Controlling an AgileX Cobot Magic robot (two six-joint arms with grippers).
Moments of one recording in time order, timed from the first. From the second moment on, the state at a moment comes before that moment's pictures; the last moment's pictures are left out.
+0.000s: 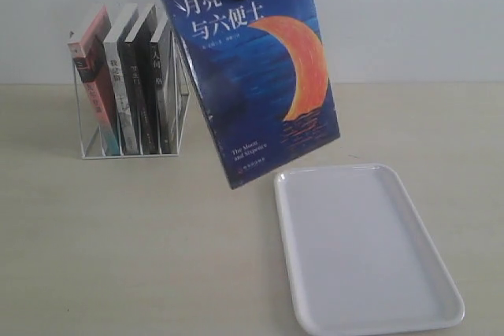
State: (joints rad) left arm -0.36 1.86 -1.91 -0.79 1.24 0.74; right arm 0.19 0.01 0.00 -0.08 0.15 0.27
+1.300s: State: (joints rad) left arm -0.56 2.15 -1.91 -0.95 1.23 0.88; right arm 0.19 0.01 0.00 -0.08 0.15 0.27
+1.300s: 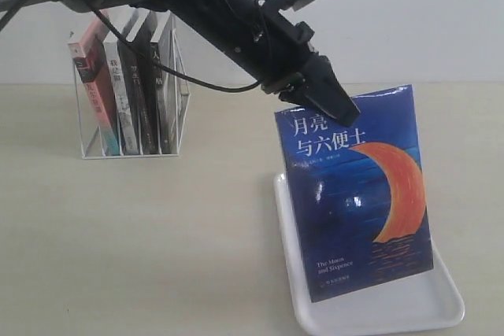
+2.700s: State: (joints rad) left arm -0.60 2.23 -1.91 -0.93 1.21 0.98; right arm 0.19 0.01 0.00 -0.08 0.15 0.27
